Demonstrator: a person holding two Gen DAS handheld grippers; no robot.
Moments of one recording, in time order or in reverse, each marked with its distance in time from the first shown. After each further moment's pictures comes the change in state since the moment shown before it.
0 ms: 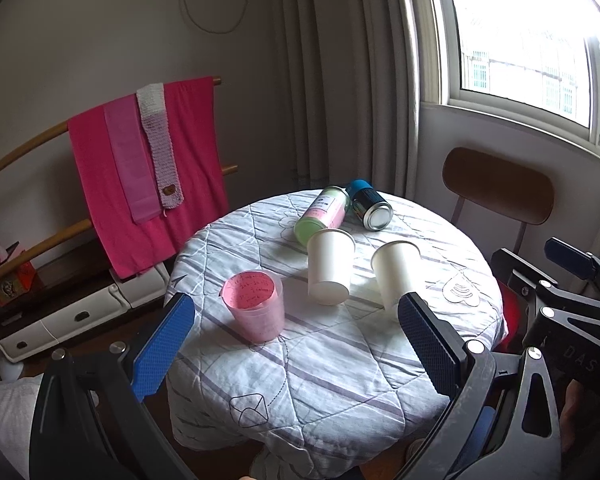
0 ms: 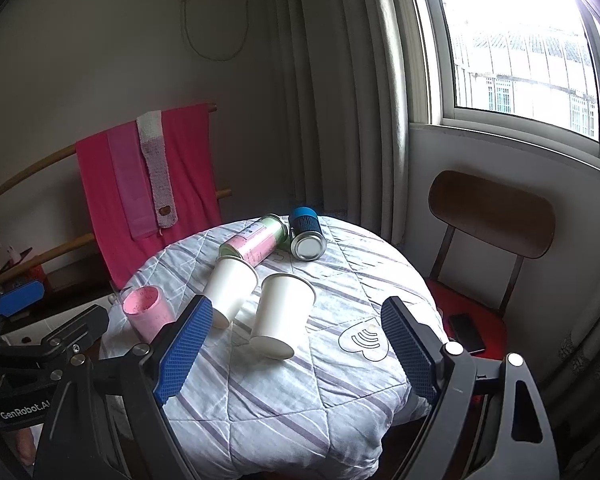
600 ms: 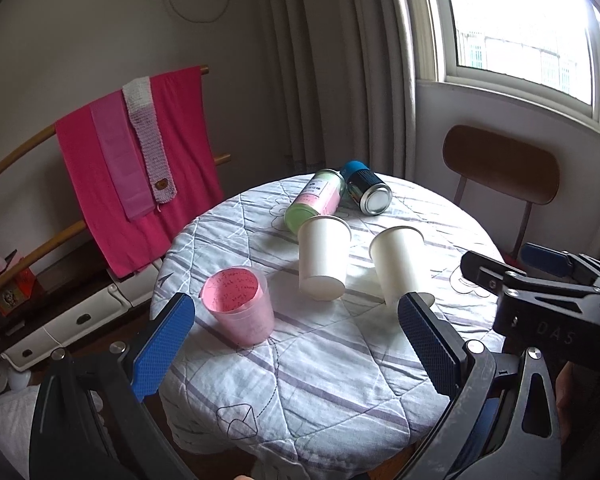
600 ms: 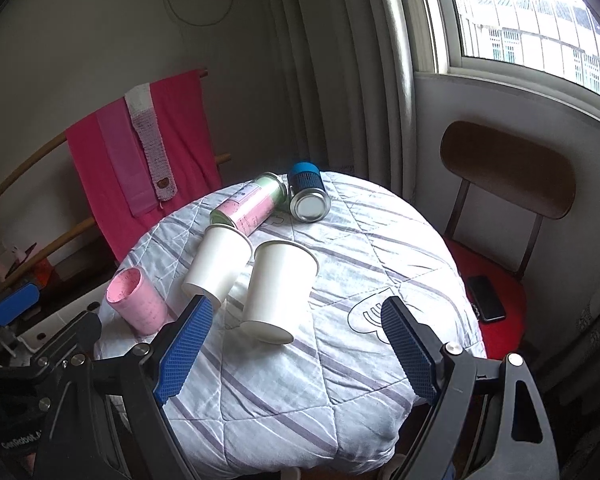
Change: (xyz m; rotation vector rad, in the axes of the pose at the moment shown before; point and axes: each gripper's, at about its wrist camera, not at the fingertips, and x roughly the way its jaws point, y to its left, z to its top) left arm 0.037 -0.020 0.002 0.054 0.054 0.010; right arm 0.058 -0.022 -0.001 0.086 0.186 0.069
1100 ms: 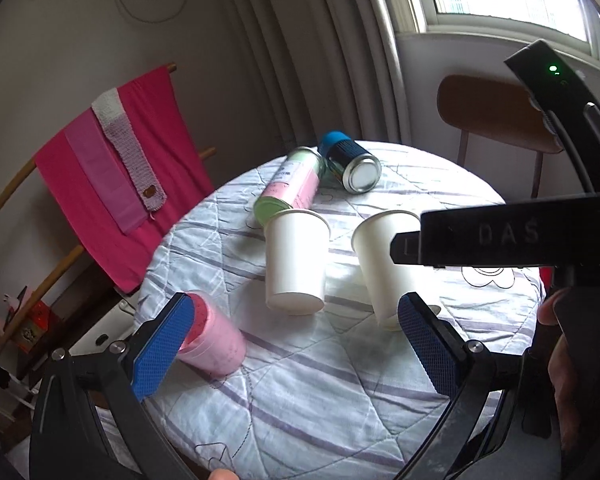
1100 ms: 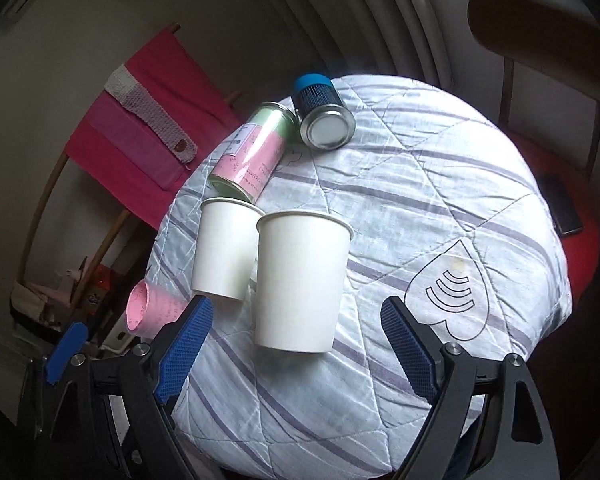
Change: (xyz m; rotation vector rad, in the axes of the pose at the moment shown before) left arm 0.065 -0.051 0.019 0.151 0.101 0.032; right arm 0.099 -0.038 0.023 0.273 0.343 0.237
